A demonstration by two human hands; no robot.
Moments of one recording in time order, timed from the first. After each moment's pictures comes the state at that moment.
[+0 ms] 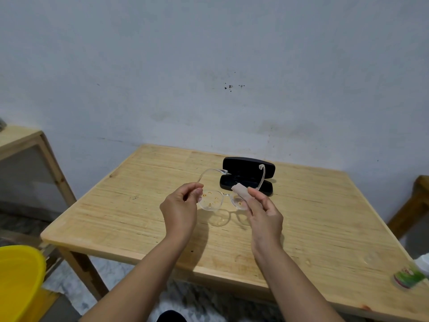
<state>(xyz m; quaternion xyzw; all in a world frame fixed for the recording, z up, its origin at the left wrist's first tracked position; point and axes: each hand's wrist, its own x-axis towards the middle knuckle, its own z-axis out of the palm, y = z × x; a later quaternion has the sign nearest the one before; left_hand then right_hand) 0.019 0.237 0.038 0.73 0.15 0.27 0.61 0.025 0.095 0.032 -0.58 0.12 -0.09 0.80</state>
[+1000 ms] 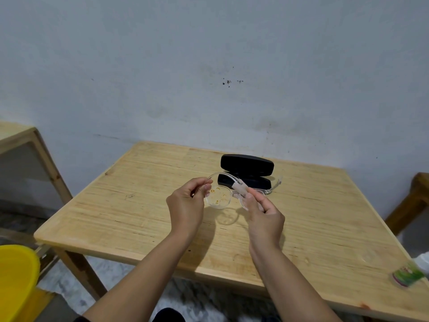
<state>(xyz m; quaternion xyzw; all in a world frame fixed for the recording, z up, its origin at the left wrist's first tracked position) 0.028 0.224 0.041 0.73 0.10 0.29 0.62 0.022 0.096 0.031 -0.61 0.13 -0.15 0.77</state>
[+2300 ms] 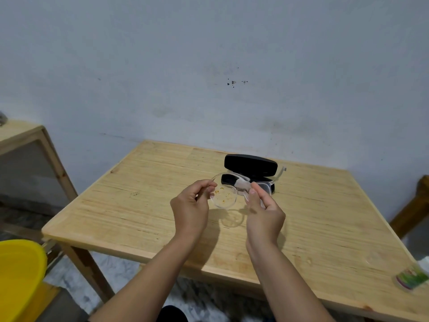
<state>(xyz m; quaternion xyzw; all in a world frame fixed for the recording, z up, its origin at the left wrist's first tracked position) 0.019 0.222 0.036 0.74 0.06 0.33 0.58 0.022 0.109 0.041 -0.58 0.15 -0.17 0.78</state>
